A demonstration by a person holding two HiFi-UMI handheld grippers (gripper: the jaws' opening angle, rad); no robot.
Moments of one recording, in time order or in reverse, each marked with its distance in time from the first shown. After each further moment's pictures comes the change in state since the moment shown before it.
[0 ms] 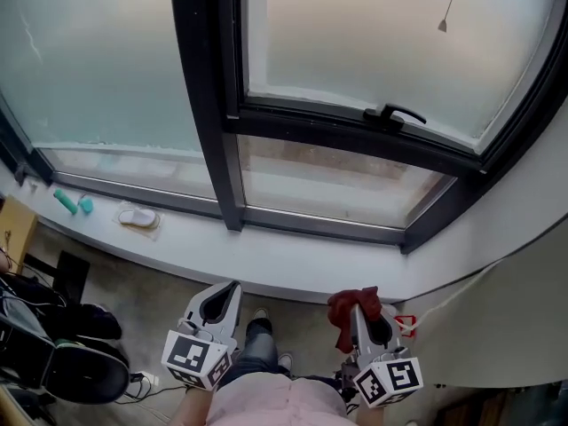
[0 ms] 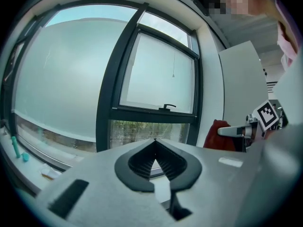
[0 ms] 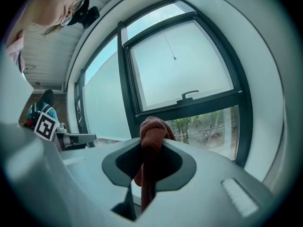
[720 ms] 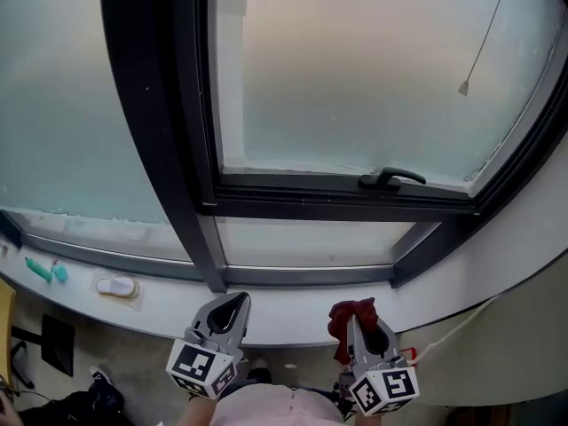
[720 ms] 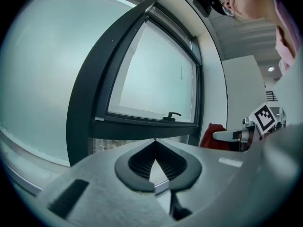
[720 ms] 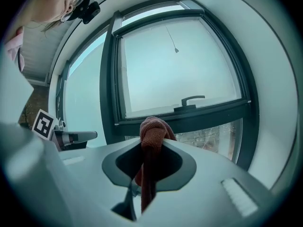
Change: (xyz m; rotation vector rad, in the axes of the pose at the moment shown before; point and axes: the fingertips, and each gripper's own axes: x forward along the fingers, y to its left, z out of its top) left arm 0.165 0.095 0.084 -0.001 -0.050 -0.213; right arm 0.163 -0.020 0.071 -0.037 -0.045 -0.165
